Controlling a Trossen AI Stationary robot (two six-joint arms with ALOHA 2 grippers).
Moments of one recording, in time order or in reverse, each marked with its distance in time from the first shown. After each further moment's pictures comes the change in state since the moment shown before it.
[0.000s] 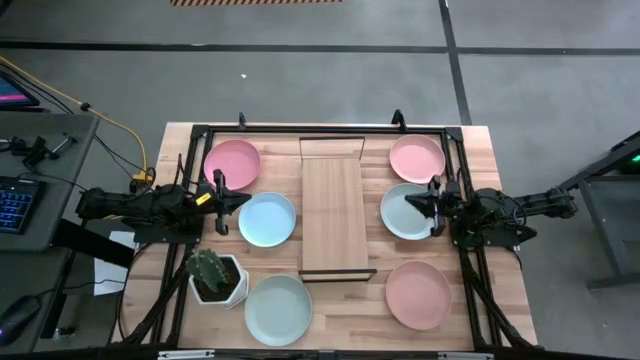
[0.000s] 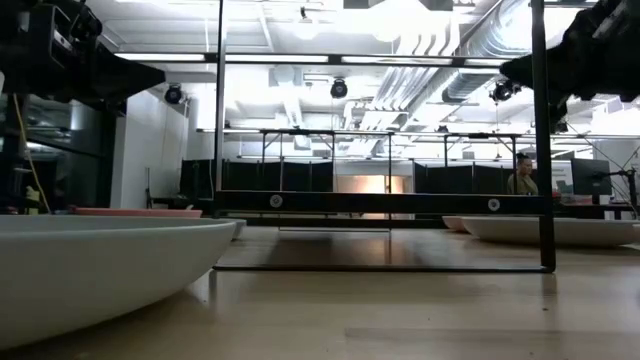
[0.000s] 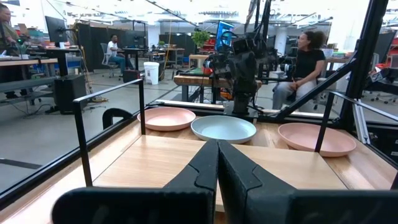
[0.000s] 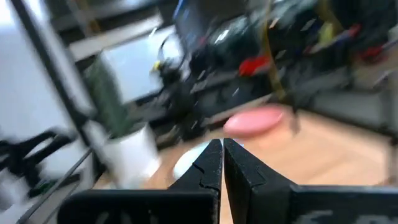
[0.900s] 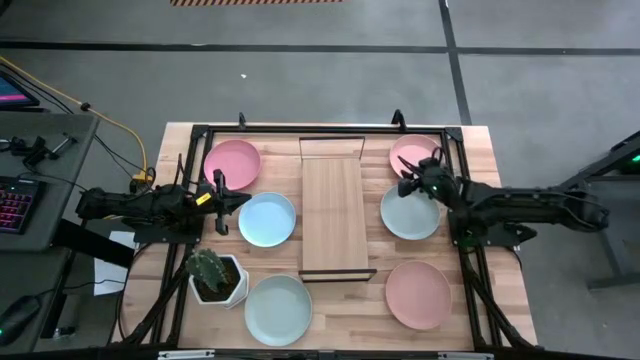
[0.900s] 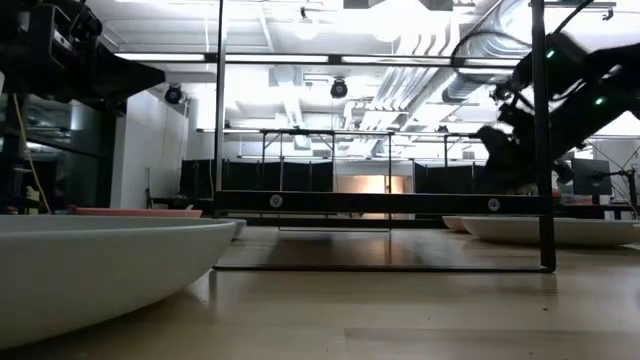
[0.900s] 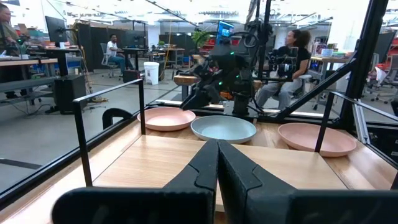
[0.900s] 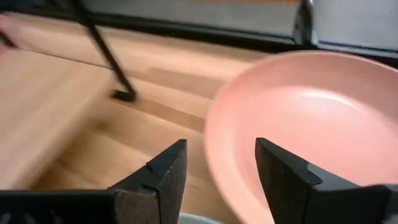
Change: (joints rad) left arm 0.000 0.000 0.000 0.000 0.000 0.000; right arm -0.575 0.850 0.169 -0.153 0.079 0.293
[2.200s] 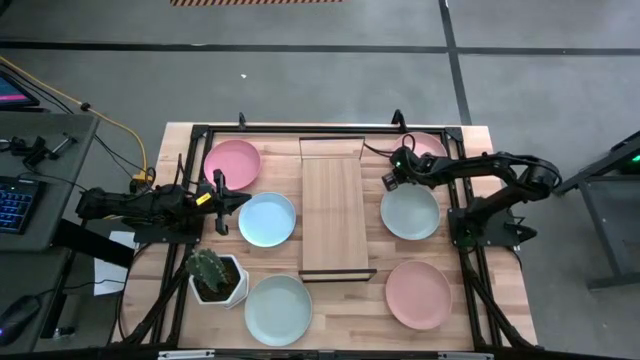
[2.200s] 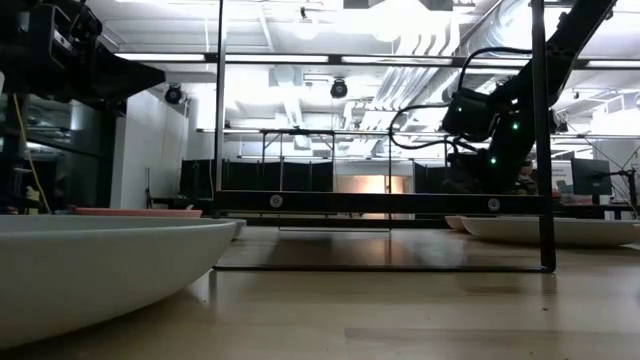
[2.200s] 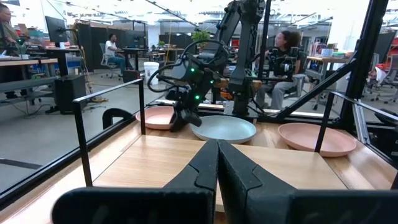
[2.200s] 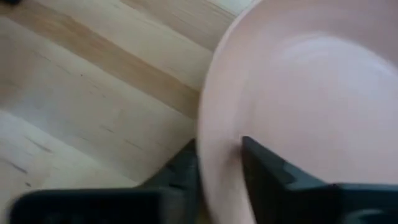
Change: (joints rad) left arm 0.000 0.000 0.000 0.000 0.000 0.000; right arm -0.183 0.593 0.327 -0.172 -0.145 -0.181
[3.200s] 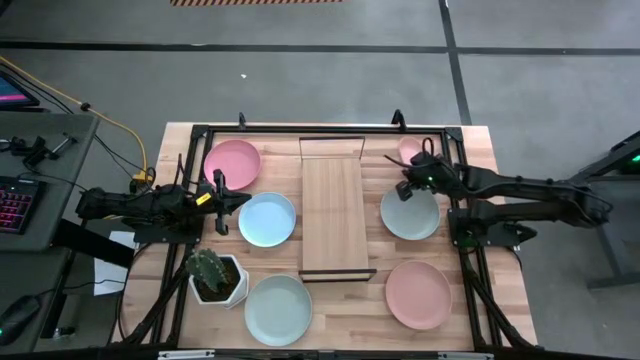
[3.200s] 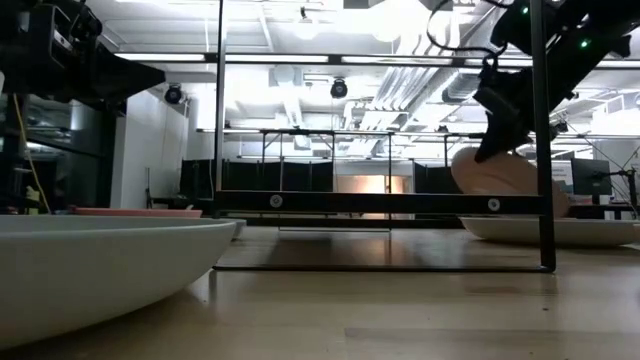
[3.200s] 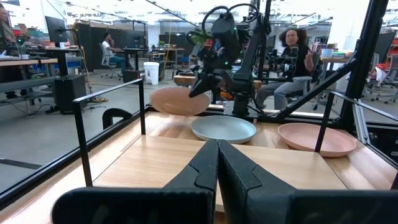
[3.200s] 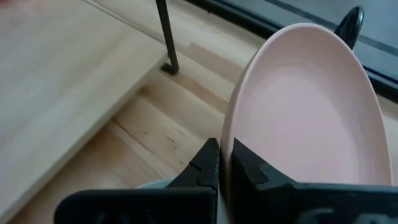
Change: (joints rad) left arm 0.000 0.000 0.000 0.000 0.000 0.000; right arm 0.271 -0.619 -0.002 -0.323 0.048 0.080
